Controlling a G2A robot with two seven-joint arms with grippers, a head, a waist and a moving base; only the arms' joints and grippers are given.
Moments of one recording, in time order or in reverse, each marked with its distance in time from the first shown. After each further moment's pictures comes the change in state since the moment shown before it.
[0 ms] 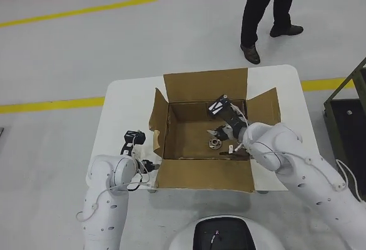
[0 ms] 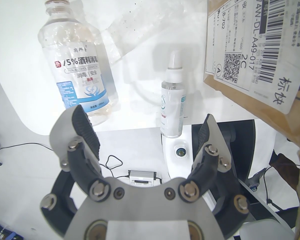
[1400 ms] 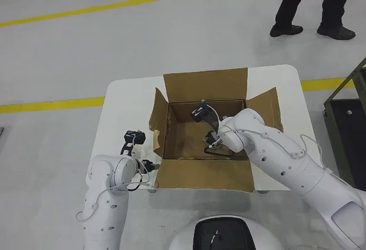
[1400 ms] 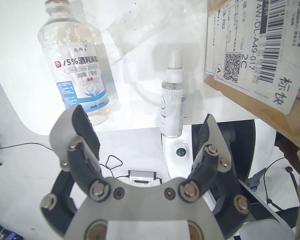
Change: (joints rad) left arm 0.000 0.000 0.000 0.000 0.000 0.000 0.000; right arm 0.261 -0.117 -0.225 0.332 0.097 0.113 0.226
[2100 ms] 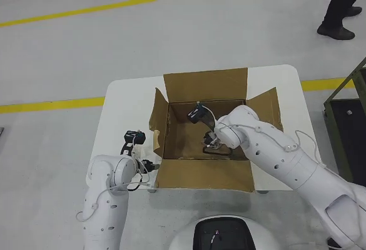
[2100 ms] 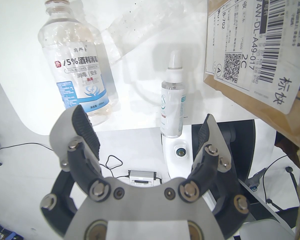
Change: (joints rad) left arm 0.000 0.000 0.000 0.000 0.000 0.000 0.000; right arm 0.078 -0.051 -0.063 0.149 0.056 -0.090 -0.003
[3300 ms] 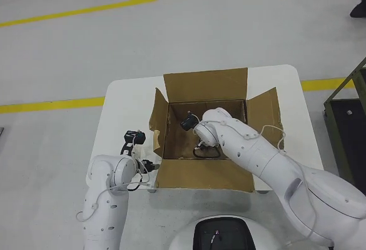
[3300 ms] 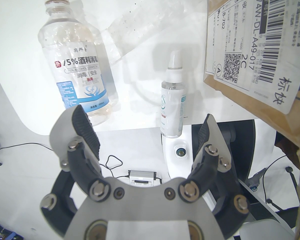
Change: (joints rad) left arm 0.000 0.000 0.000 0.000 0.000 0.000 0.000; right arm 0.169 -0.263 -0.181 0.579 0.116 -0.023 -0.084
